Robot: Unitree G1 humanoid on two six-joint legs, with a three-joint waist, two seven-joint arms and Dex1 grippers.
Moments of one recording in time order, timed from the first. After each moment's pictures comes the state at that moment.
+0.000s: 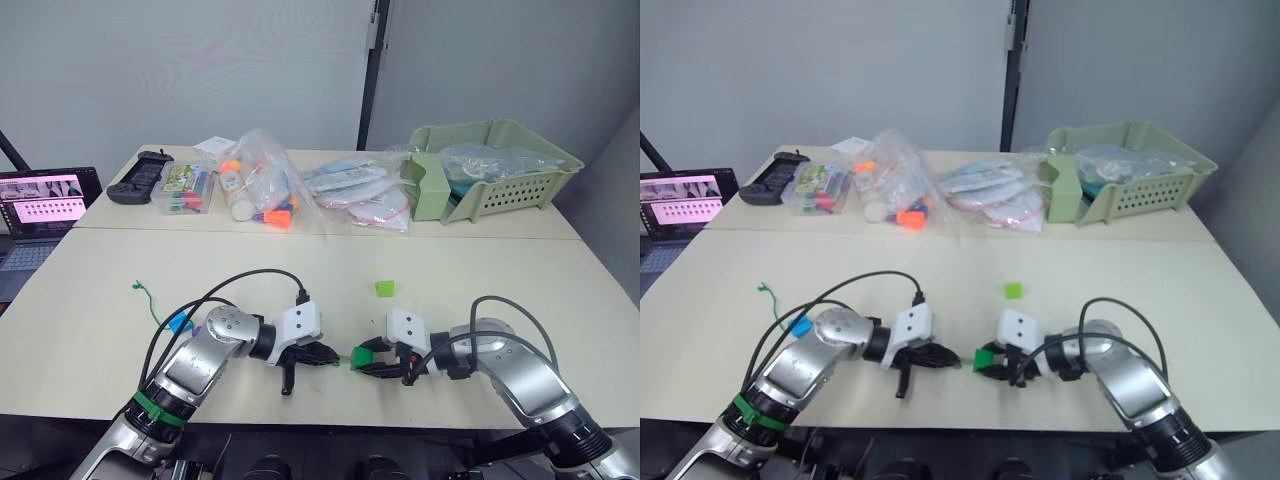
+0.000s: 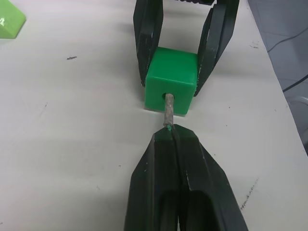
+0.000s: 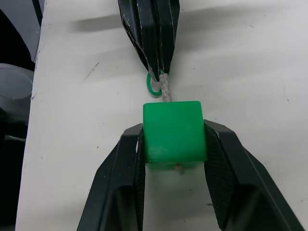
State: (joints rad) left arm -0.43 0.53 -0.38 -0.13 -0.16 0.45 -1.15; right arm -0.31 -0.68 0.30 -0.25 0.18 0.46 1.09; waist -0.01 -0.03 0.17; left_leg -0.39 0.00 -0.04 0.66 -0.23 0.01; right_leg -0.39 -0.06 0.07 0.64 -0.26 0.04
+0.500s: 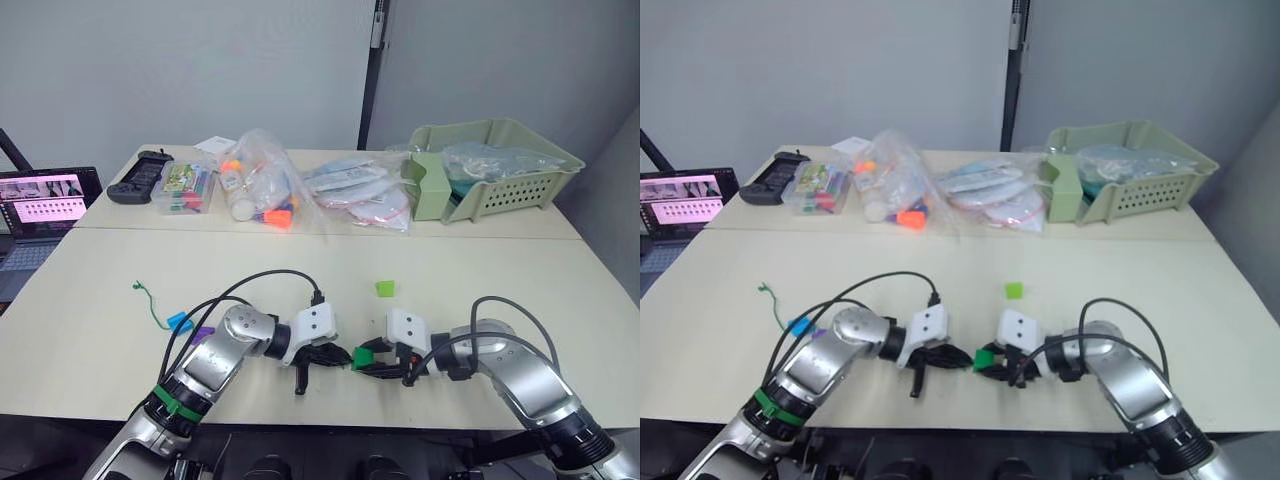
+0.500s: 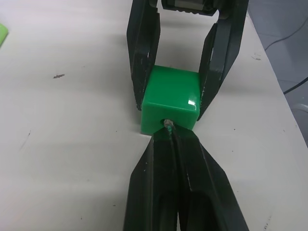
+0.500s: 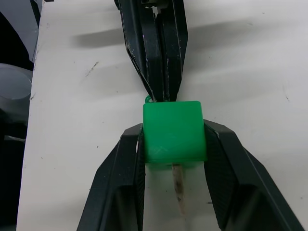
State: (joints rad) left arm -0.47 0.44 -0.43 -0.08 -0.12 0.45 -1.14; right arm -0.30 -0.69 0.30 -0.27 0.18 0.49 1.08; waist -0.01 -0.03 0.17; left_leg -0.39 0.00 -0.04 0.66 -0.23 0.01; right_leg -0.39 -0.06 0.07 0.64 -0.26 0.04
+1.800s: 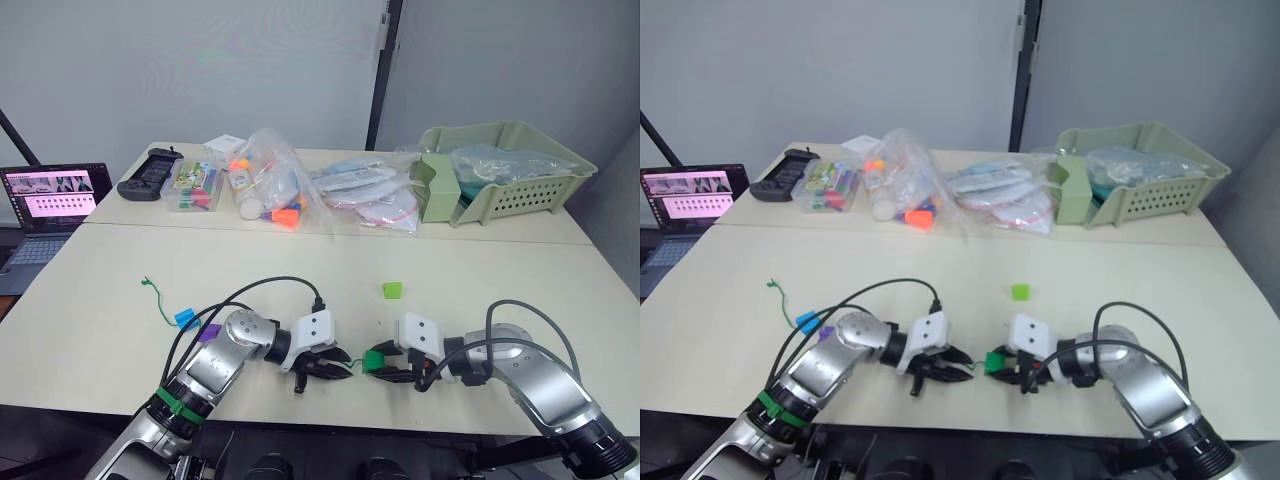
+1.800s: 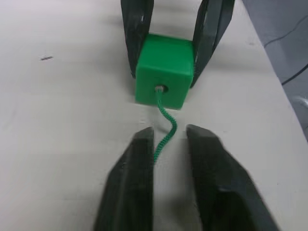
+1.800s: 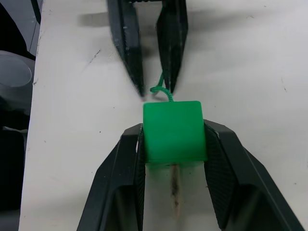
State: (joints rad) left arm -0.46 0.46 -0.45 -0.02 -0.12 0.37 -1.16; right arm -0.25 -0.76 0.28 -0.29 0.21 0.44 1.06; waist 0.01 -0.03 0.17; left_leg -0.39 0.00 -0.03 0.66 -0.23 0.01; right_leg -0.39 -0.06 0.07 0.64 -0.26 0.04
